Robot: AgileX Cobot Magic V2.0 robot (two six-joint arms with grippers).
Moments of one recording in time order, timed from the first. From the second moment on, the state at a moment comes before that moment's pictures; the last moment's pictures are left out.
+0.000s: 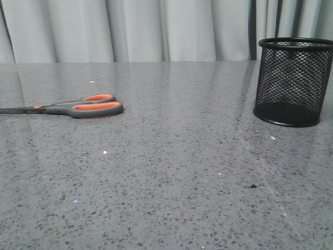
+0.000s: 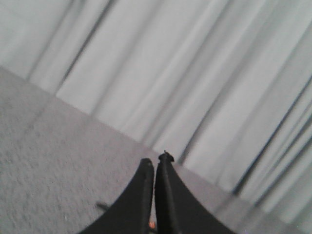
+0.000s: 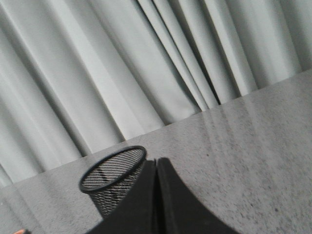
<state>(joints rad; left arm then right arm) -0.20 0.00 -0.02 -0.66 -0.08 0.07 0.06 -0.01 -0.09 0.31 0.02 0.06</state>
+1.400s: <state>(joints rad) -0.32 1.57 -1.34 -0.33 1.05 1.25 0.16 0.55 -0.73 0.11 0.64 -0.03</state>
